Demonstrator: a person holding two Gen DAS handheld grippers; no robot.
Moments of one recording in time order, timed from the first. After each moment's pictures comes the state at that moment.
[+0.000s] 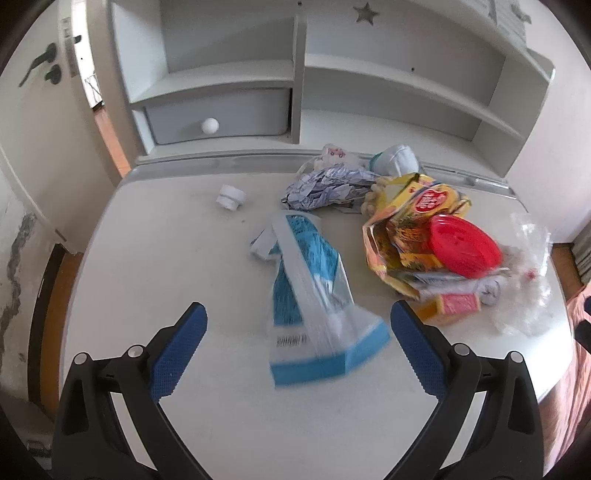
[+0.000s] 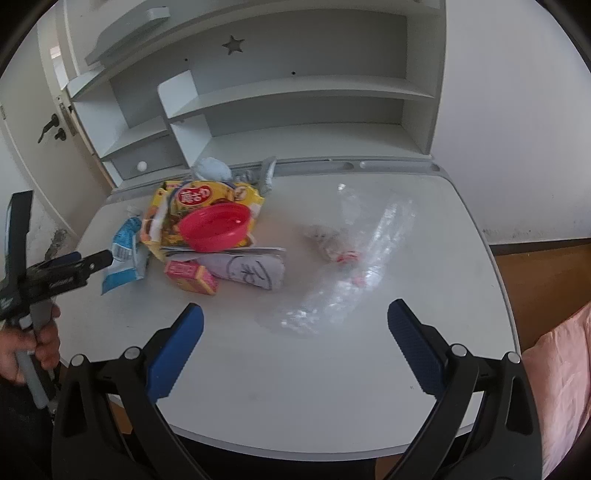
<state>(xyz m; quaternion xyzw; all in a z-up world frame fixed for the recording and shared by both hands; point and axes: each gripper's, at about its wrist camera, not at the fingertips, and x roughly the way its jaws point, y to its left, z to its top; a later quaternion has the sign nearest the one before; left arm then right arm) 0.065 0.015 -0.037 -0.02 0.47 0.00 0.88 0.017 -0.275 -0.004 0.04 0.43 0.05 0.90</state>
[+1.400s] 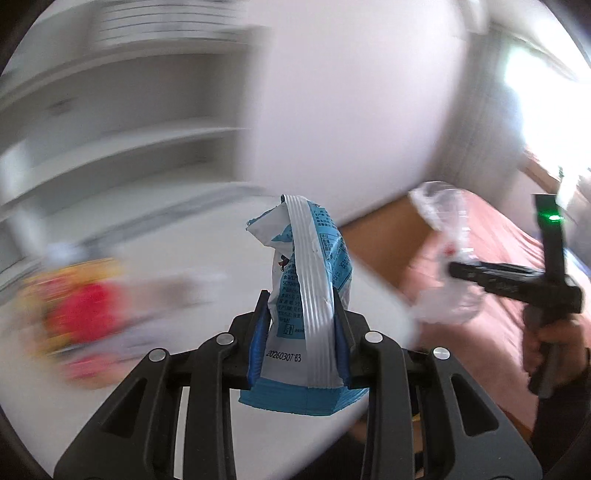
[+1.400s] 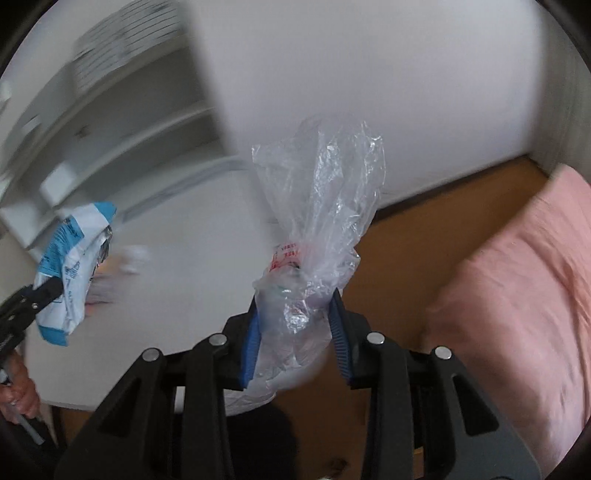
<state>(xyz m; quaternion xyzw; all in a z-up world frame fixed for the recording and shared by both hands) -0.016 -0.274 0.014 0.04 0.35 -0.38 0.85 -0.116 -0.520 -0.028 0.16 0.40 -0.16 0.89</state>
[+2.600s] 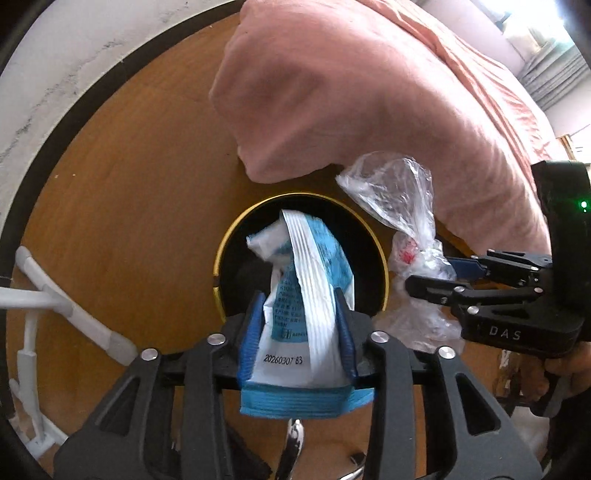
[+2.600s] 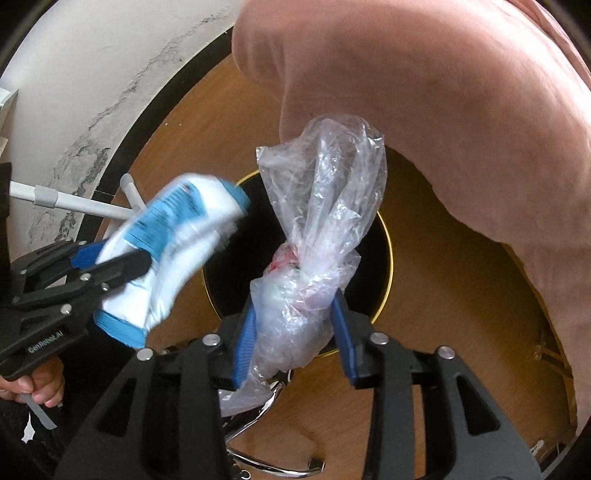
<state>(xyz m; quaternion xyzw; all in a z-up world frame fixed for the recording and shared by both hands) -0.119 -0.628 -0.358 0.23 0.58 -0.51 0.59 -0.262 -0.691 -0.392 0.35 0.58 -0.20 0.71</state>
